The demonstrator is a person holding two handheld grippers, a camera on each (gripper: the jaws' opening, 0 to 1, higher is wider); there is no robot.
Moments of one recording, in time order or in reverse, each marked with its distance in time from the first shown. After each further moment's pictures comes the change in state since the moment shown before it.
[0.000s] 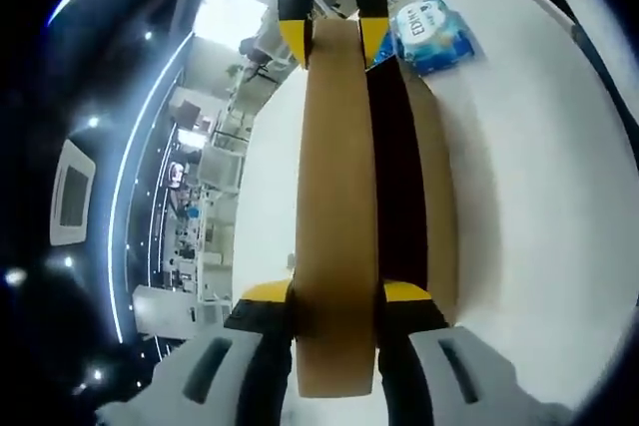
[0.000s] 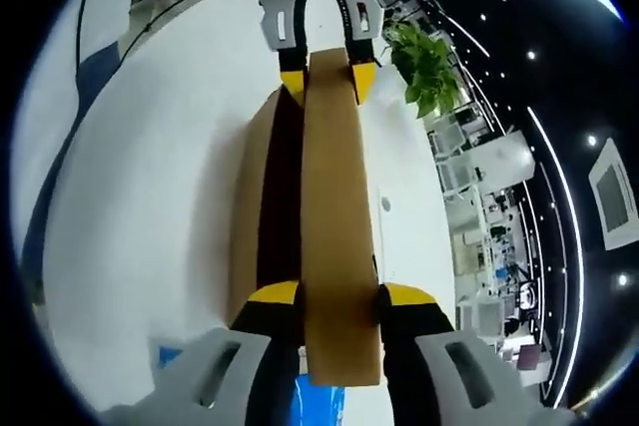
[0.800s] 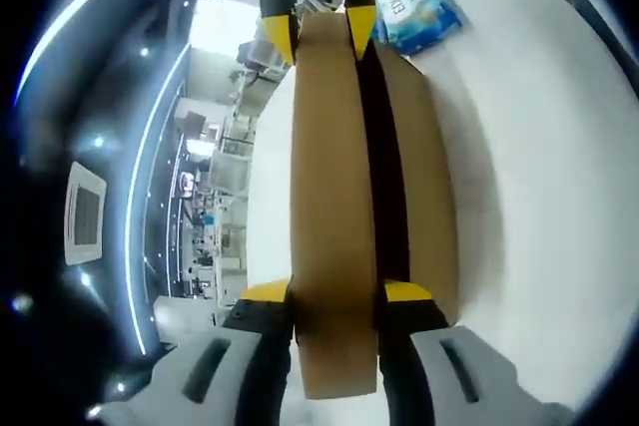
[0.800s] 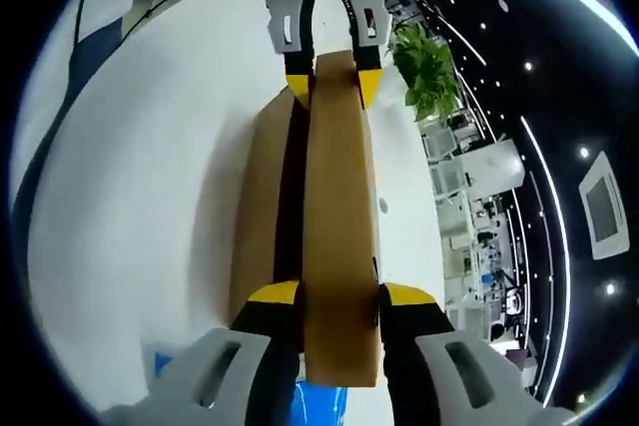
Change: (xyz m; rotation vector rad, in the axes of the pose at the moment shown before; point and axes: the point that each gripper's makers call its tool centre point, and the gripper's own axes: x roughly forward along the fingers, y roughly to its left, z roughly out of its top) left arm 0.010 -0.011 -0.004 0.086 0.017 0.048; right arm 0.008 0.012 -0.001 -0.040 0.003 -0.053
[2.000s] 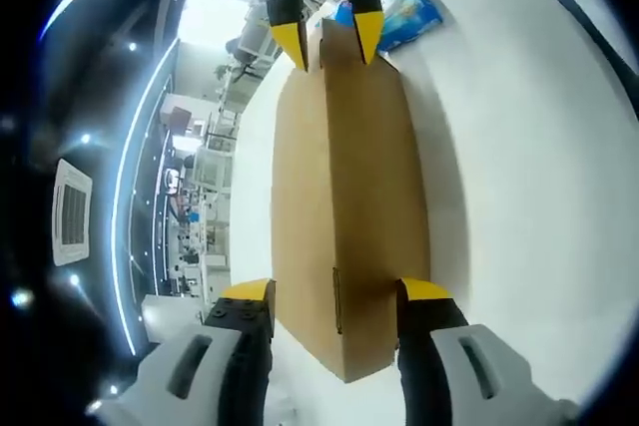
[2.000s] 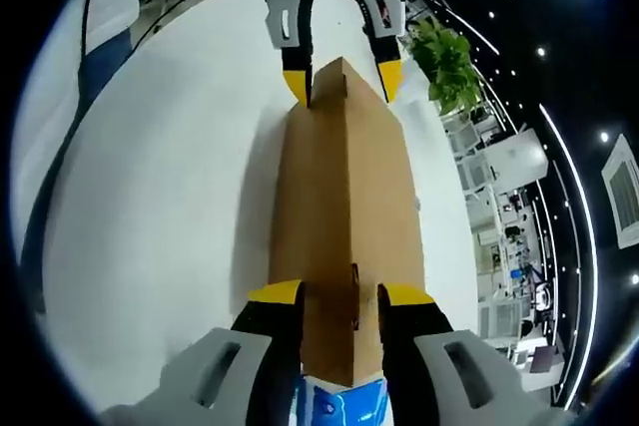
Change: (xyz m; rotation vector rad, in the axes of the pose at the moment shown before) left arm 0.003 -0.026 -0.002 -0.001 0.021 -0.073; right arm 0.012 0.036 -0.003 0.048 -0.013 0.131
